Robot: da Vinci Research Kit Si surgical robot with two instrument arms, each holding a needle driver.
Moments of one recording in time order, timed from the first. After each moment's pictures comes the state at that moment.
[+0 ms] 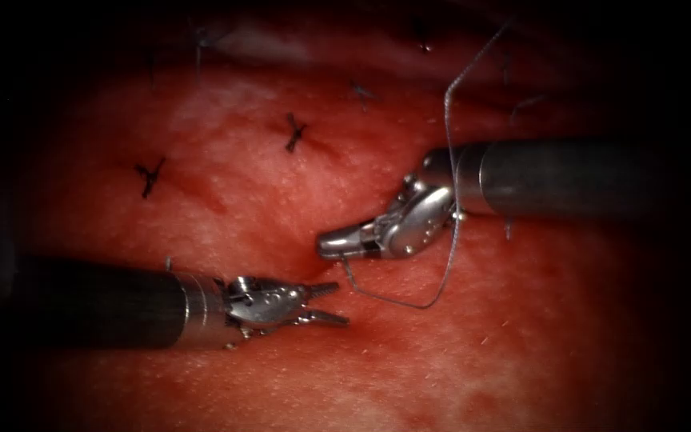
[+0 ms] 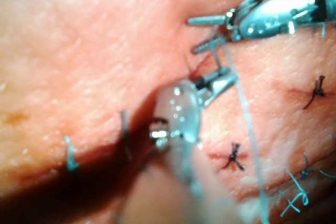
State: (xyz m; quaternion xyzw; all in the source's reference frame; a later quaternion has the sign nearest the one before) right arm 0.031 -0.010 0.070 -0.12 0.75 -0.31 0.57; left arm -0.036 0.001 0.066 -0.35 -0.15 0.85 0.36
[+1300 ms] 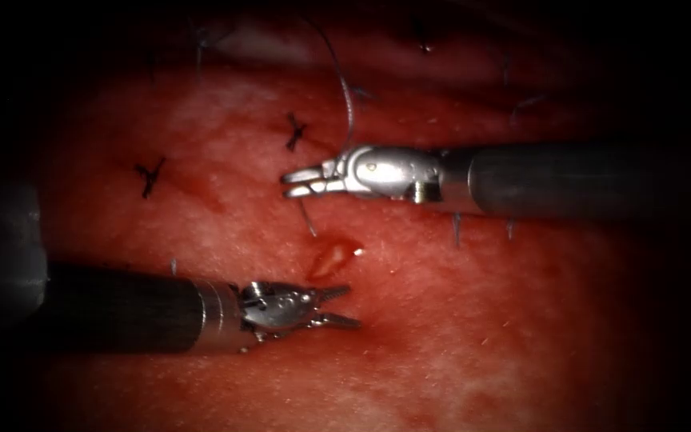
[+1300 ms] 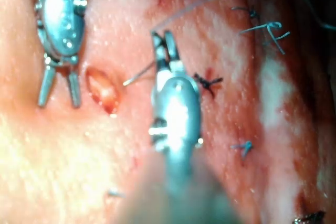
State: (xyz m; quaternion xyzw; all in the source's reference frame) right arm 0.039 0.000 0.069 0.16 0.71 0.00 0.68; left arm -0.037 -0.001 0.068 -0.34 -0.14 0.86 0.36
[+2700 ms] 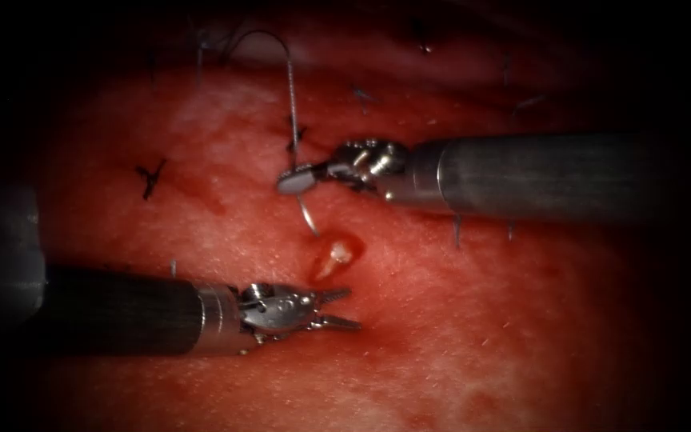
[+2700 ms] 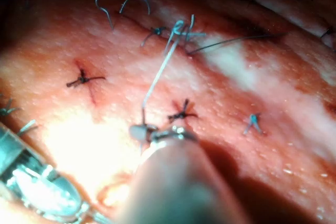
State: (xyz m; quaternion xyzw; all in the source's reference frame) right arm 0.039 -0.002 0.071 0.45 0.42 0.37 0.70; left arm -0.037 -0.001 0.068 -0.34 -0.14 0.86 0.35
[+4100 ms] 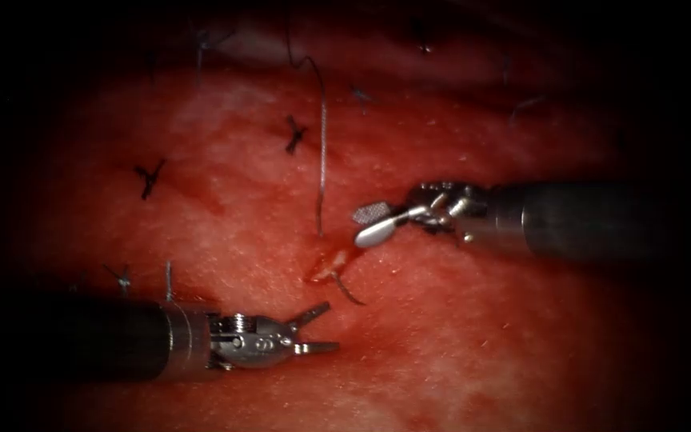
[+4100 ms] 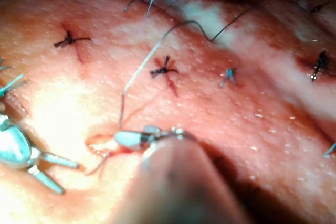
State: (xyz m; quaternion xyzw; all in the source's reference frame) right arm 0.029 -0.005 0.070 0.45 0.45 0.36 0.68; left arm -0.037 -0.003 0.062 -0.34 0.04 0.92 0.20
